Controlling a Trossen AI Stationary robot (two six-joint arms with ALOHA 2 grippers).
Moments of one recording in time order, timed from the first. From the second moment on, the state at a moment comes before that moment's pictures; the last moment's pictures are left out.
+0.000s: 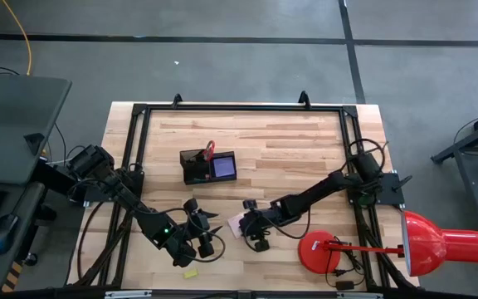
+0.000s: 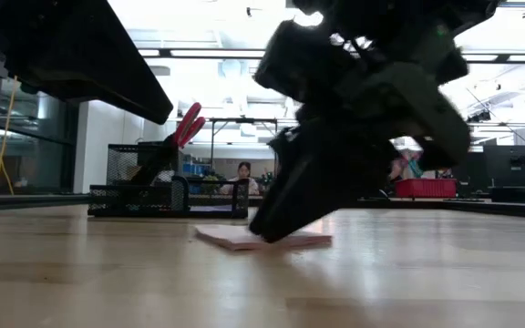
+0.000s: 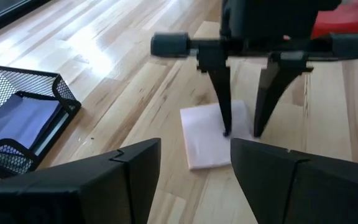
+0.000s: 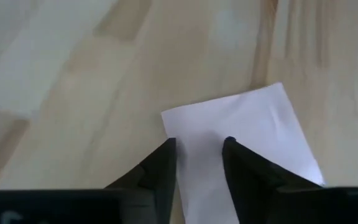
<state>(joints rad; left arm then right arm) -0.62 1.73 0.89 -0.11 -0.93 -0.76 0.36 2.03 1.10 0.07 0.04 0.04</state>
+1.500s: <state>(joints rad) -0.61 1.73 0.89 -0.11 -0.87 -0.73 0.25 1.92 1.11 0.02 -0.10 -0.13</state>
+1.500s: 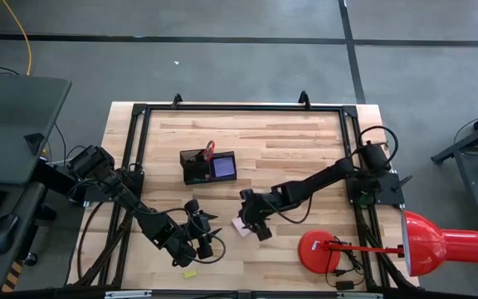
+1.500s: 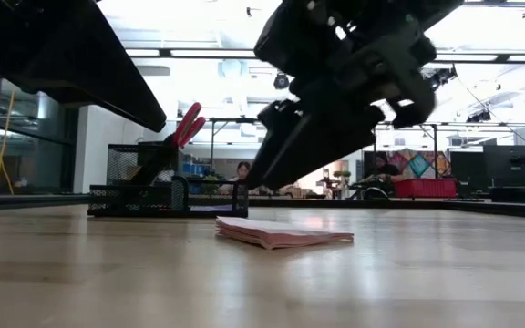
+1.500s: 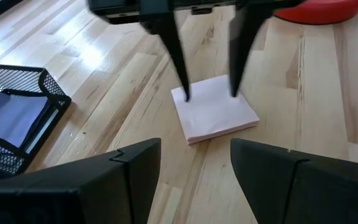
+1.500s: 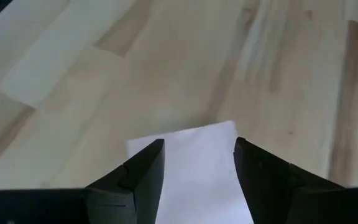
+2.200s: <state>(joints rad) -0.61 1.73 0.89 -0.12 -0.88 -0.73 0.19 1.97 1.11 0.07 -0.19 -0.14</state>
